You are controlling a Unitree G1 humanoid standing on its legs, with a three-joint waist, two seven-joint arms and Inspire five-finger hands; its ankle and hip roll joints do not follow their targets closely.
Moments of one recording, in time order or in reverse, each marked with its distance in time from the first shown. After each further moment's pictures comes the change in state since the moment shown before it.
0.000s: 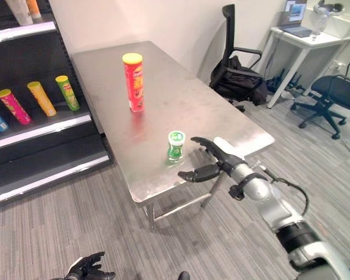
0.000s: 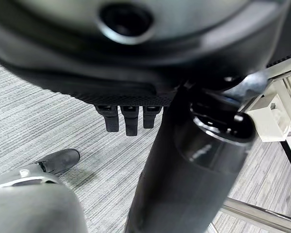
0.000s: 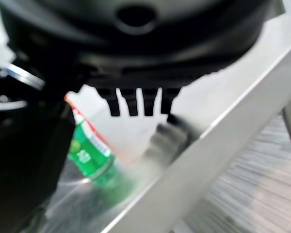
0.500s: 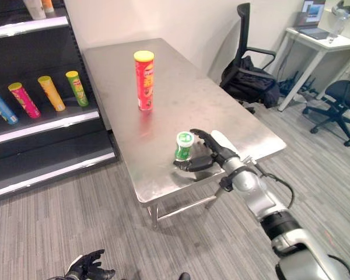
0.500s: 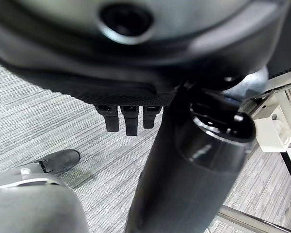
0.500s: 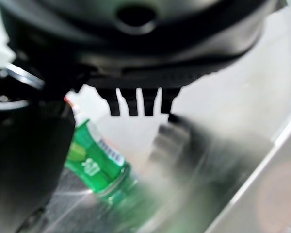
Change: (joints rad) left arm 0.002 0.000 0.000 -0.018 -0.001 0.000 0.009; right arm -0.109 0.085 0.042 0.109 -0.005 0.034 -0.061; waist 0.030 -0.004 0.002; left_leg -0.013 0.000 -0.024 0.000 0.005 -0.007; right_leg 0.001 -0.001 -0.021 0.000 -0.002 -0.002
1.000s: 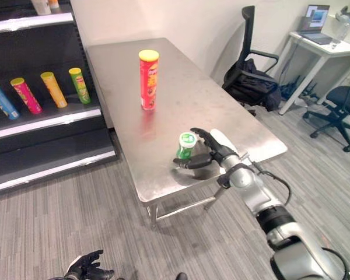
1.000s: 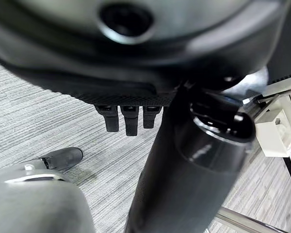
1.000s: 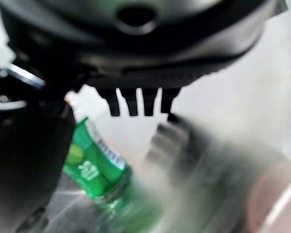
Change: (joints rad) left arm 0.005 0.001 0.002 0.001 -0.003 0.000 0.018; right arm -0.063 0.026 0.037 0.081 0.001 0.008 -0.017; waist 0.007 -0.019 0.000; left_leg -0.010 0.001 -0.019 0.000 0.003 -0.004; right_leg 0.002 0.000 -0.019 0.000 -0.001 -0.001
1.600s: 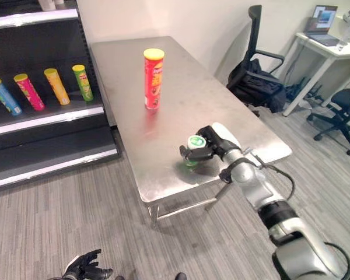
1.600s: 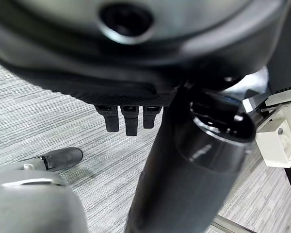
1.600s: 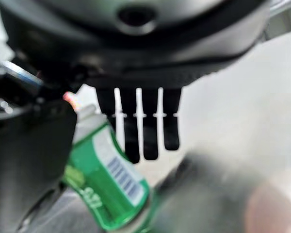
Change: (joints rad) left arm 0.002 0.003 0.030 -0.003 -0.015 0.000 0.002; right arm 0.010 -0.028 -0.045 -0.034 -0.032 0.018 -0.008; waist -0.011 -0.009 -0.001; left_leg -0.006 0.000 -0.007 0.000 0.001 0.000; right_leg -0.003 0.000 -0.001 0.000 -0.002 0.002
